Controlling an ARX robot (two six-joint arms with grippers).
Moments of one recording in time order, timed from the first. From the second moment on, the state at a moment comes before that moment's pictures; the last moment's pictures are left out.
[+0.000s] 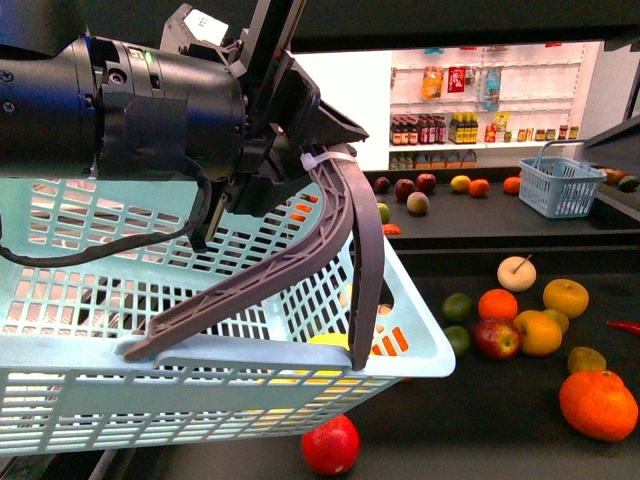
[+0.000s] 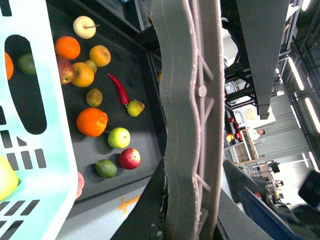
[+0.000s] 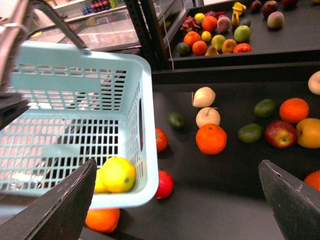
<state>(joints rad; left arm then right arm) -0.39 1.67 1.06 0.46 0.56 -0.90 -0.09 1.07 0.59 0.29 -0.41 0.17</state>
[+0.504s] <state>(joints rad) -0.39 1.67 1.06 0.46 0.56 -0.90 -0.28 0.14 0.14 0.01 -0.28 0.01</state>
